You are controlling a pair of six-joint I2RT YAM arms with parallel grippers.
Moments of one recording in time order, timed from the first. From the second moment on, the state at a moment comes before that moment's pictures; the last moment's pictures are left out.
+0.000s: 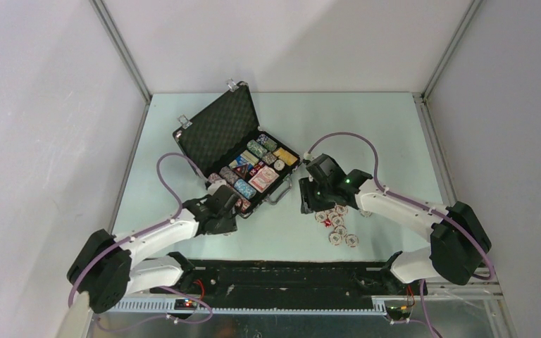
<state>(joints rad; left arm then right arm) -0.68 1.14 0.51 -0.57 -0.28 -0.78 0.78 1.40 0.93 -0.56 -0.06 0.53</state>
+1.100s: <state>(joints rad) -0.76 1.22 0.55 -0.56 -0.29 -0.83 0.77 1.34 0.90 -0.56 -0.08 0.55</state>
